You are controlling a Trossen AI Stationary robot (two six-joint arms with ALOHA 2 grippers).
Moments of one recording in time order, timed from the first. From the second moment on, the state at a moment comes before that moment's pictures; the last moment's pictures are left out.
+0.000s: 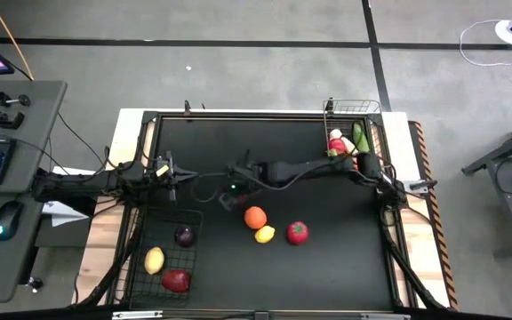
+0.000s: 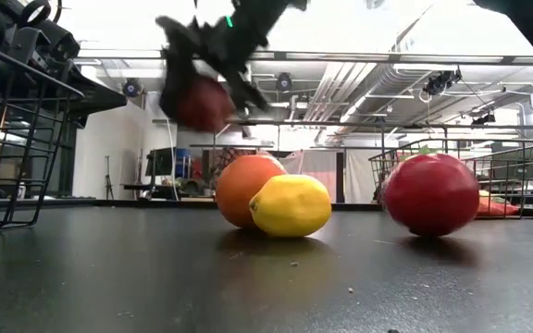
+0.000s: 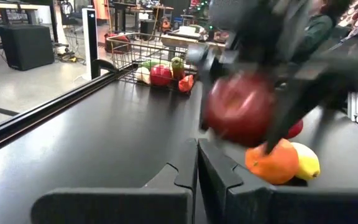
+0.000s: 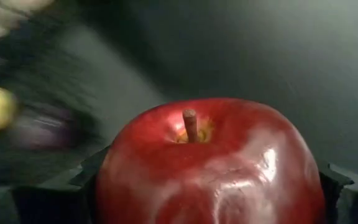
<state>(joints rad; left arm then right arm) 0.04 0.11 0.04 -0.05 -0.19 -0.13 0.05 2.20 1.94 -0.65 0.19 0.64</state>
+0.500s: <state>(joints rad) 0.04 0.11 0.04 -0.05 -0.19 -0.13 0.22 2.28 2.22 -0.14 0.12 0.20</state>
